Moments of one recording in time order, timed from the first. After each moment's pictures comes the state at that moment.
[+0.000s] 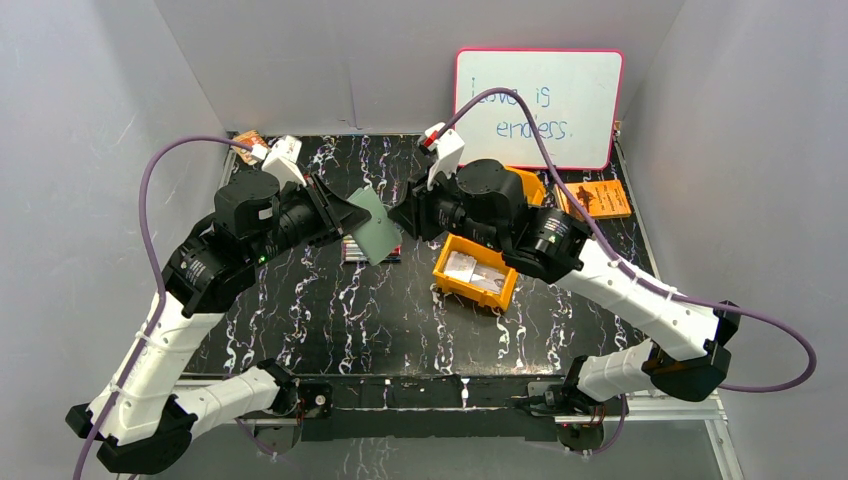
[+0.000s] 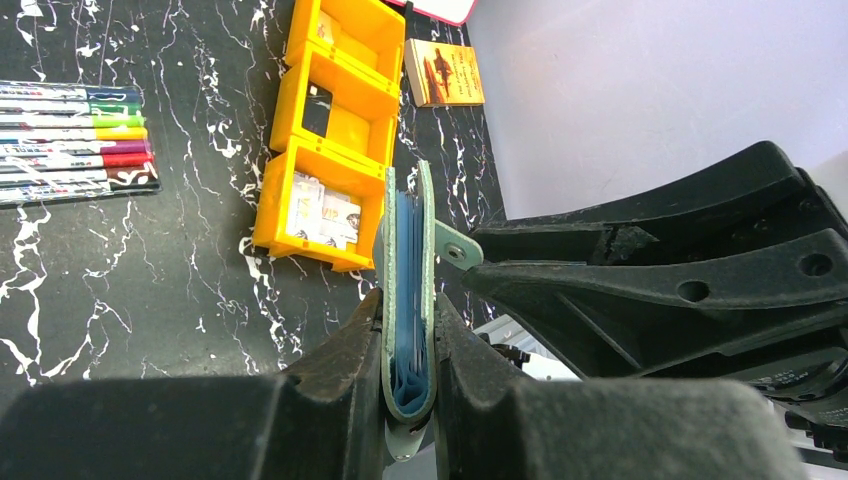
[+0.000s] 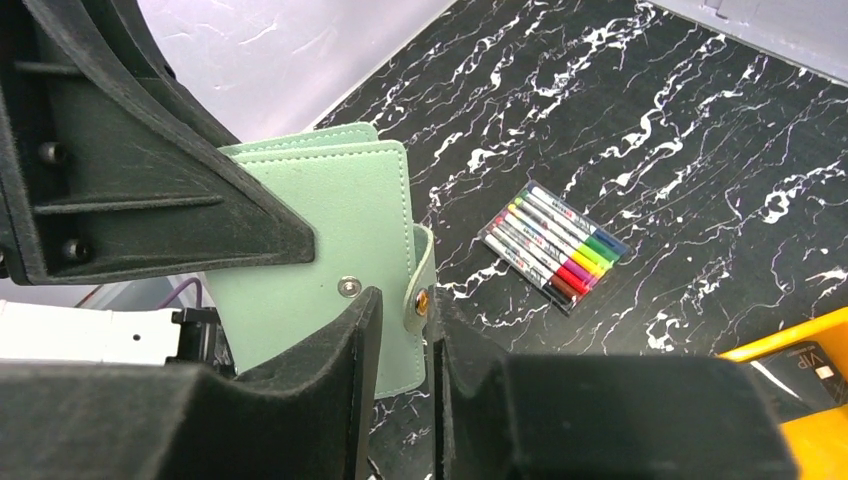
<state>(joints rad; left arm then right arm) -0.64 0.98 1.47 -0.84 0.03 -0.82 1.09 1.33 1.59 -0.50 0.12 0.32</state>
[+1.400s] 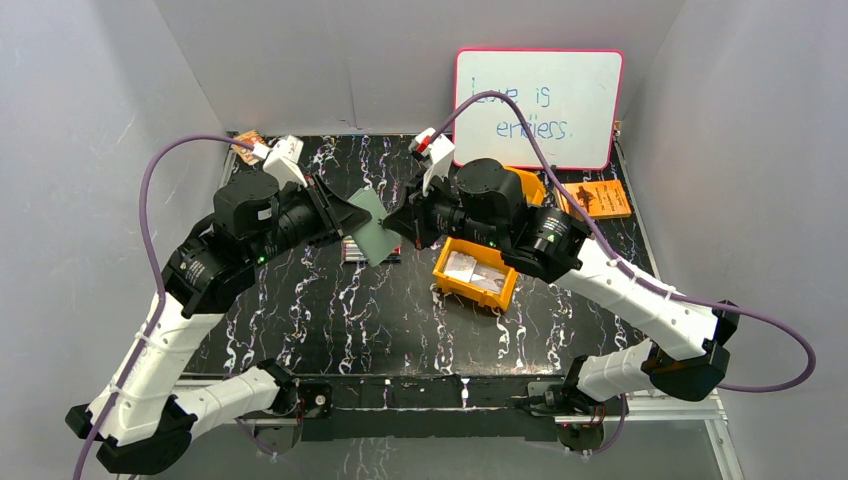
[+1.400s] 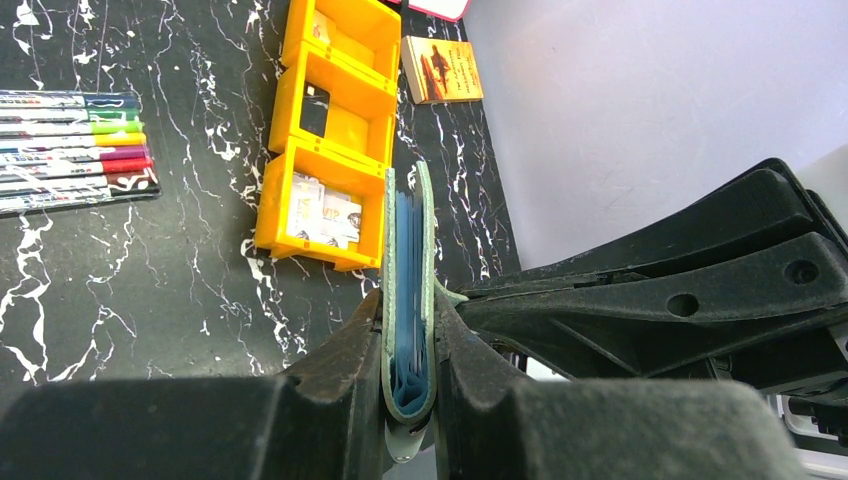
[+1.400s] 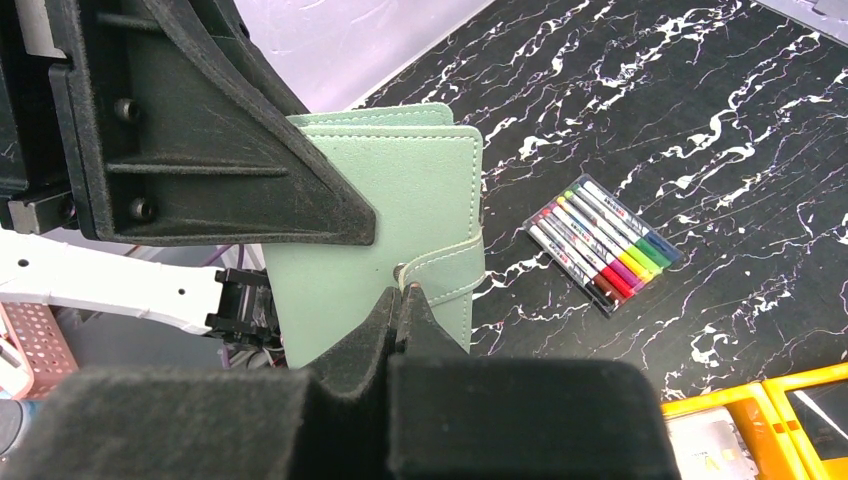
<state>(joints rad) -0.64 0.98 1.47 -0.83 0.04 -0.80 1.09 1.34 1.59 -0.50 -0.02 0.32</state>
